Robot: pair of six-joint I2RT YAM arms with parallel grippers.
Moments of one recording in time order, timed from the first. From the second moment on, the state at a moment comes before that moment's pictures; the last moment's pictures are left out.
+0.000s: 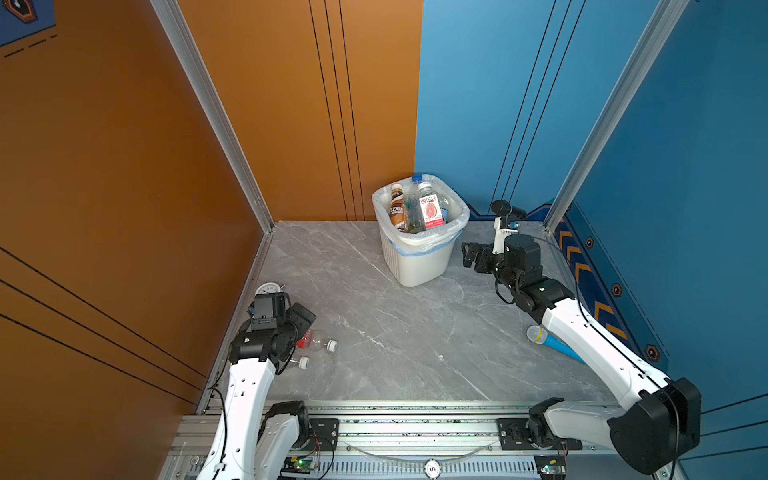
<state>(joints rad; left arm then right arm) 0.11 0.84 0.73 -0.87 0.03 -0.90 0.36 1.26 1.06 -0.20 0.11 0.36</state>
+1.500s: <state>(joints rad) 0.15 1.31 0.64 -0.41 0.12 -0.90 0.30 1.24 1.00 -0.20 0.07 0.38</state>
